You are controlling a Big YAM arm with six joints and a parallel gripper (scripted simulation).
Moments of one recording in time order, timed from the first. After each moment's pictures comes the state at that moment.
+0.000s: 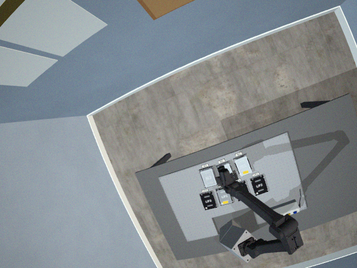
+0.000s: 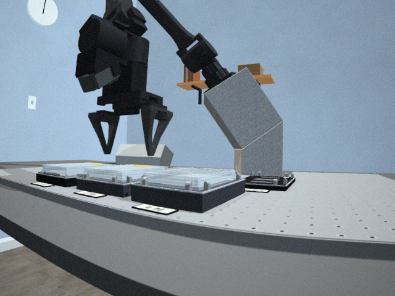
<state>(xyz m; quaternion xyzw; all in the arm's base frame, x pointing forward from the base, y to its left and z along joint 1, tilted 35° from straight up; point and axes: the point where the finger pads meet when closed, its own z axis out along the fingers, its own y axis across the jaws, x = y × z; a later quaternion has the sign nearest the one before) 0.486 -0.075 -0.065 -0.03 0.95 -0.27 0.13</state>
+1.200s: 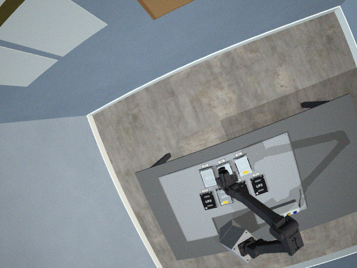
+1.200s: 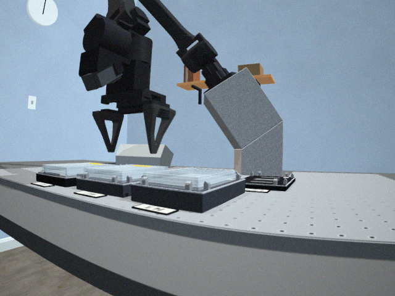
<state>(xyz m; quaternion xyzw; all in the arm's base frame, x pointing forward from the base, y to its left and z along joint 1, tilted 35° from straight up) 0.479 -0.072 -0.065 -0.01 0.95 -0.27 0.13</state>
